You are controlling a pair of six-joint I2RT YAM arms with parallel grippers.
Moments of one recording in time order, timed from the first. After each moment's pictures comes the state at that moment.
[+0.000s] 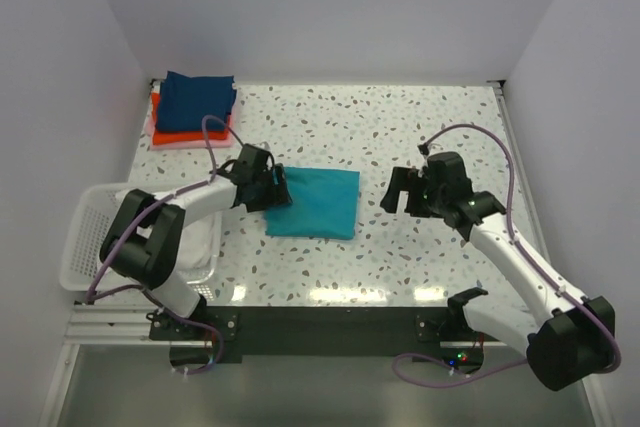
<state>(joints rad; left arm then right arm) -0.41 1.61 0.86 -0.25 0.07 -0.62 0.36 1.06 0.80 -0.54 -0.08 0.46</state>
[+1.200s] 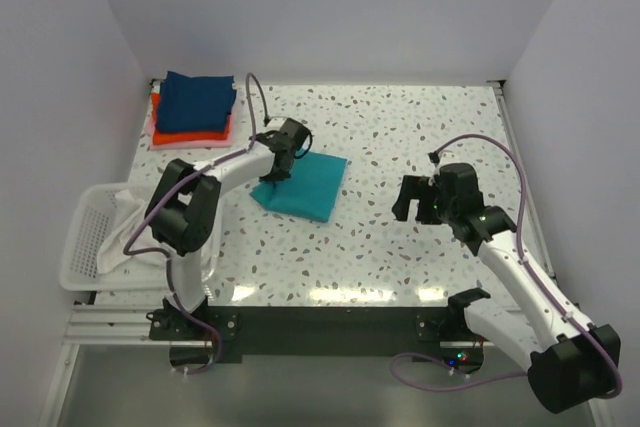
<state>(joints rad) -0.54 1.92 1.33 -0.59 -0.51 -0.56 0.31 0.92 0.71 -0.55 -0.04 0.36</state>
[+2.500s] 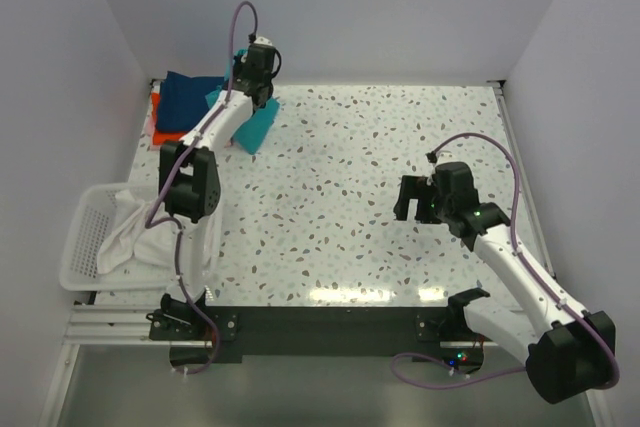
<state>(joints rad) -0.30 2.22 2.01 -0.41 -0.78 0.25 0.31 0.98 0.70 -0.53 0.00 0.35</state>
